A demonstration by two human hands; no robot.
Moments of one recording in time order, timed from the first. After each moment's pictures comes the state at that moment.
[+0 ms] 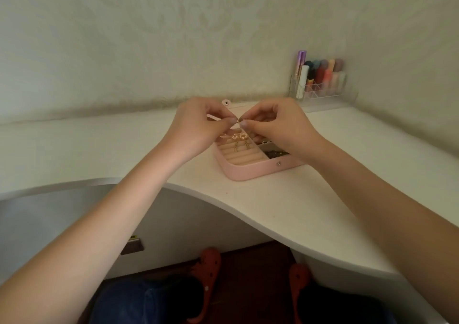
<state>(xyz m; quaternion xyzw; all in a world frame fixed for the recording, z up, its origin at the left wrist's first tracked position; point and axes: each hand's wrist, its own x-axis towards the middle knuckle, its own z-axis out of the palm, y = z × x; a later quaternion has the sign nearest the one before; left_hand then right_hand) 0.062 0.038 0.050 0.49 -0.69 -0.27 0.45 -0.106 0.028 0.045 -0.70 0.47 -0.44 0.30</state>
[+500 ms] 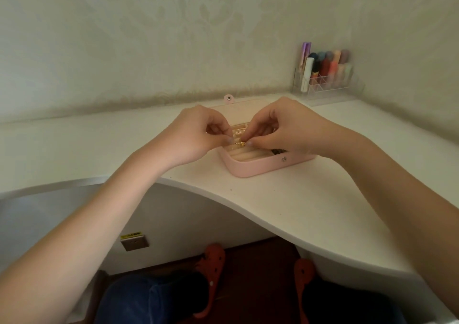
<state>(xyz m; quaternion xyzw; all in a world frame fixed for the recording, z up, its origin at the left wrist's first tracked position) 0.080 0.042 0.047 0.49 -0.80 -0.18 0.30 -0.112 0.045 0.059 -0.81 0.46 -0.25 0.24</state>
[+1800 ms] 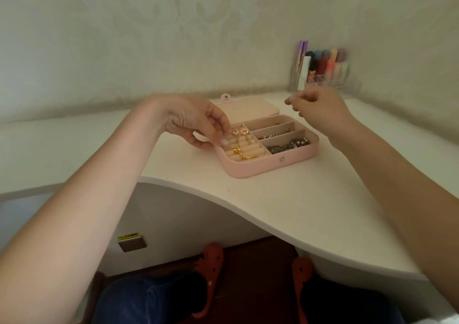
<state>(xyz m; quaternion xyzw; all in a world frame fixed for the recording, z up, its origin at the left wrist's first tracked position) 0.083 -0.014 0.072 0.50 -0.71 -0.49 0.08 -0.154 0.006 0.044 -0.61 0.61 -0.46 0.22</state>
